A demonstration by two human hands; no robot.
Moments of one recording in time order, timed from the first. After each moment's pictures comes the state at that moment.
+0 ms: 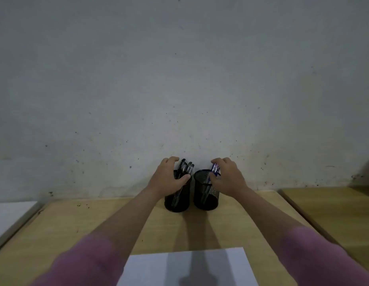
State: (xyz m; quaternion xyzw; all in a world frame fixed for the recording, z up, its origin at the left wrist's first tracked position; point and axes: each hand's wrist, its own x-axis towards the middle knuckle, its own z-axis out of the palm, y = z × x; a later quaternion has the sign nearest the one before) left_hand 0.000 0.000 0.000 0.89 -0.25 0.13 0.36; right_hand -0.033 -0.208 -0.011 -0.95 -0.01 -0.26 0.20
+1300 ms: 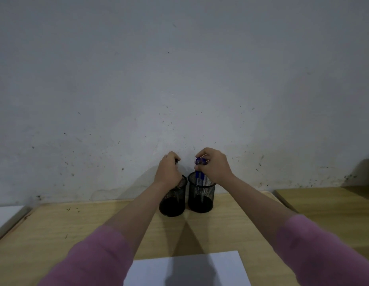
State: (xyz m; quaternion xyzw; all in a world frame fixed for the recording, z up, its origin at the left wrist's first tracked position) left_hand 0.024 -0.036 0.006 0.87 -0.20 0.15 0.43; right_hand -0.016 -0.189 0.025 -0.88 -0.01 -0.25 0.41
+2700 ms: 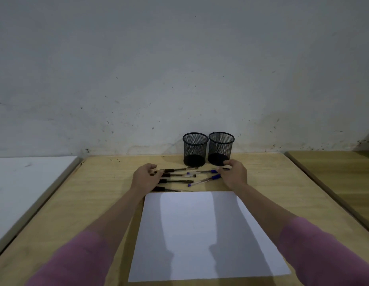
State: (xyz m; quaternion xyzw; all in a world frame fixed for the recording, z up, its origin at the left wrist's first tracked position) left_hand -0.069 0.116 -0.088 0.89 -0.01 0.06 0.45; right_hand -0.110 -0.147 -0.081 -0.84 0.21 -0.20 0.45
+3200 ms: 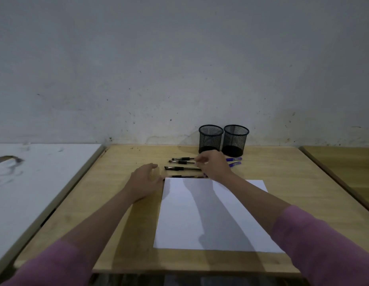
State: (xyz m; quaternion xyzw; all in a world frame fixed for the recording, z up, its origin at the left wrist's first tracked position) left_hand -0.135 0.185 -0.083 0.94 -0.10 0.05 0.33; right_hand -0.127 -0.057 -0.059 -0.92 -0.07 -0.15 0.36
